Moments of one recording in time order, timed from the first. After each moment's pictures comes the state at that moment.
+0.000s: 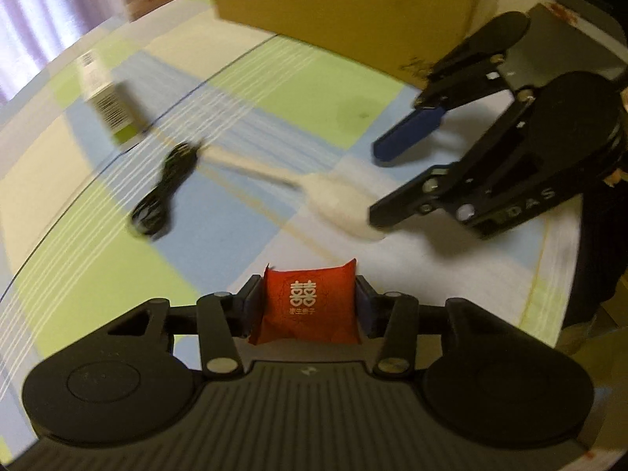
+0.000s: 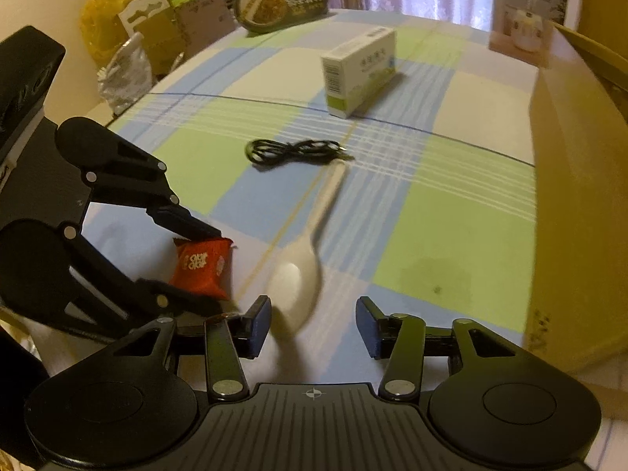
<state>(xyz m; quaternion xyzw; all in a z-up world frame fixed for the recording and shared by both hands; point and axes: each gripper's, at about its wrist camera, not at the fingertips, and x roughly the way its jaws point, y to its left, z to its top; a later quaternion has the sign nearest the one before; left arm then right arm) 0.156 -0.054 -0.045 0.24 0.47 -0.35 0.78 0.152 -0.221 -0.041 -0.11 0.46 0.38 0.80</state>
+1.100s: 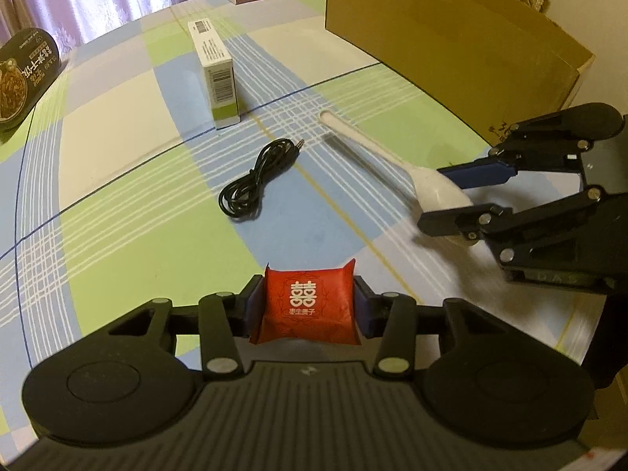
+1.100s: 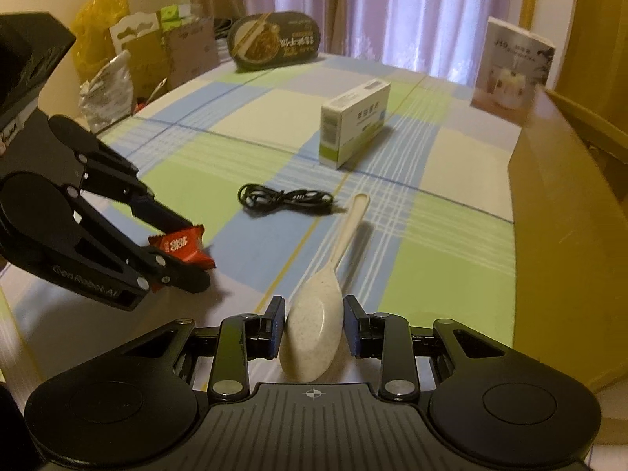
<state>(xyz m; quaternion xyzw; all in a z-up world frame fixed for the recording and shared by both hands) 0.176 -0.027 -0.032 0.14 0.48 -0.26 0.83 0.137 -0.202 -0.032 -0.14 0.38 0.34 0.85</state>
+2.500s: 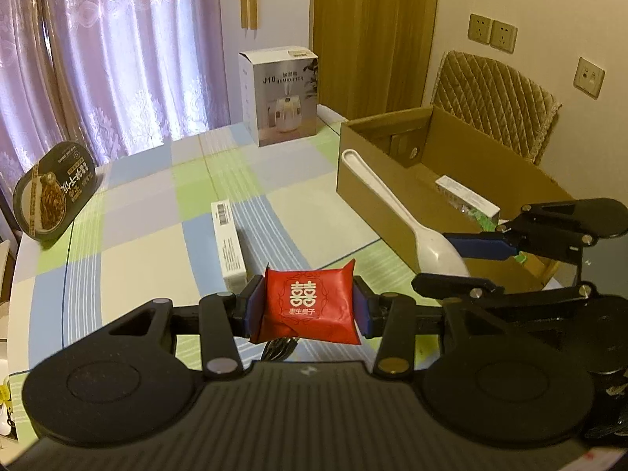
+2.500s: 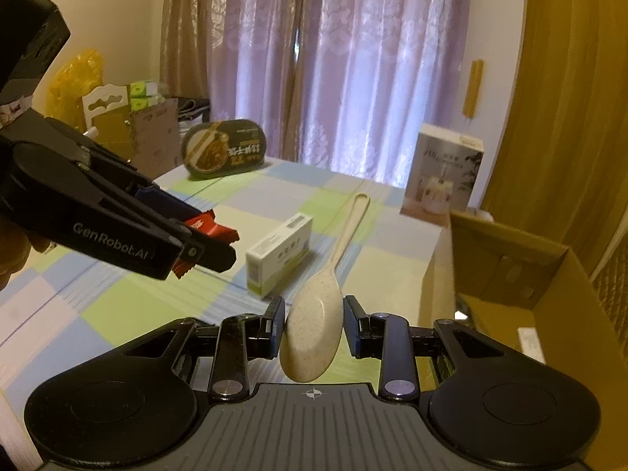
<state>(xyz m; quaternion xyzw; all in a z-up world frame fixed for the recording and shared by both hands) 0.205 -0.073 0.087 0.09 0.35 -0.23 0.90 0.160 -0.232 0.063 -0.13 0.26 0.30 0.91</state>
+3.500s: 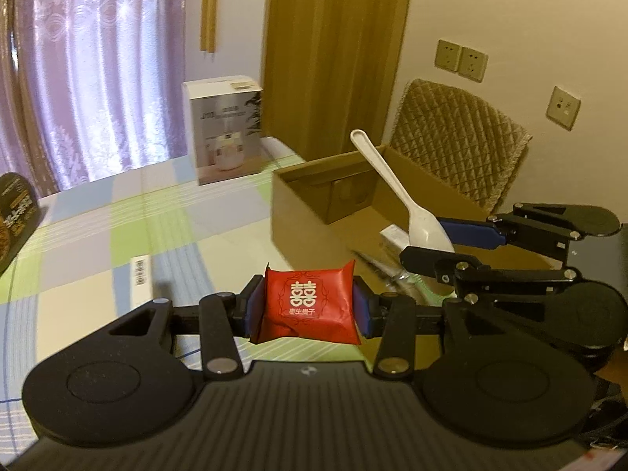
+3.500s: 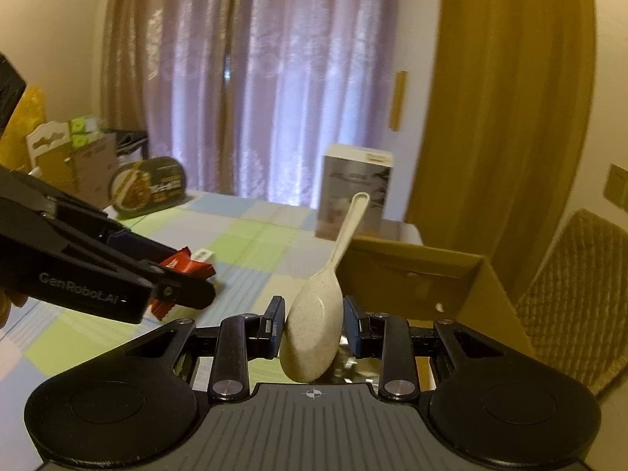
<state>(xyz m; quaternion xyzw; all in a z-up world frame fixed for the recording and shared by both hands) 0.228 -0.151 0.101 0.05 0.33 -0.28 0.90 0.195 -0.304 0.092 -0.09 0.23 0.22 0.94</state>
